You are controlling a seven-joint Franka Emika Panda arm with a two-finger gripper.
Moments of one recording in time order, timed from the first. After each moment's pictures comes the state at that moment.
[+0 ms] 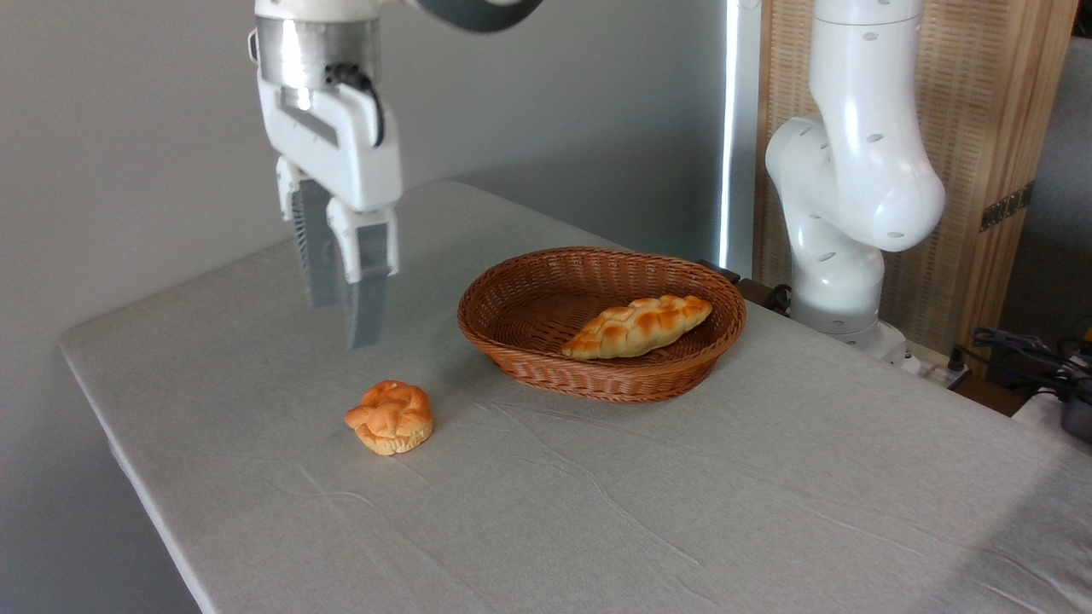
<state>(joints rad) -0.34 -0.01 0.18 -1.69 0.00 1.86 0.69</state>
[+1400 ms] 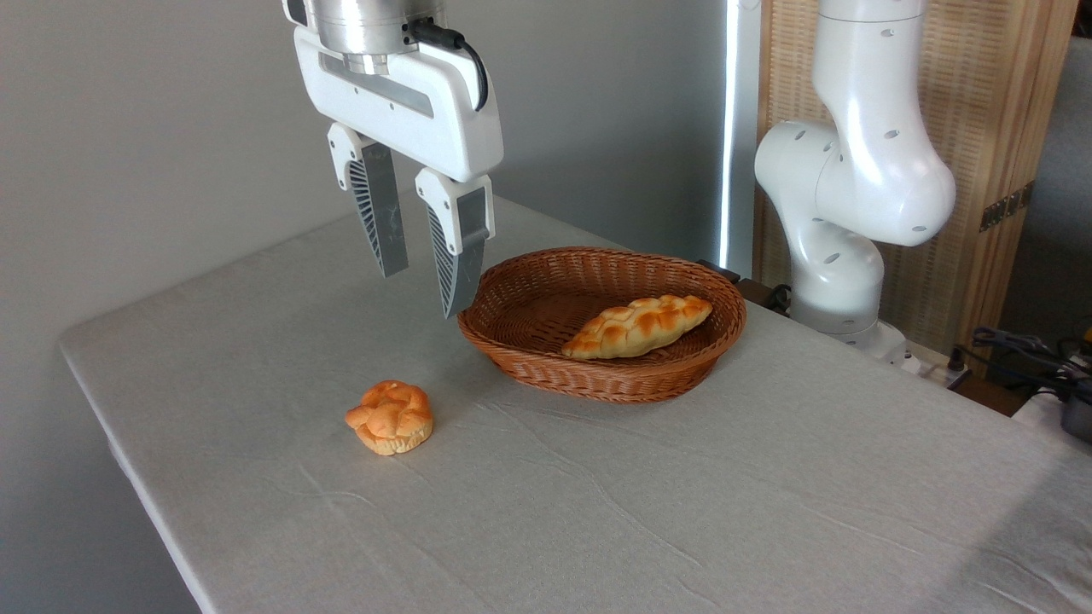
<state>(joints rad) -0.11 -0.04 0.08 -1.62 -0.09 1.63 0.68</state>
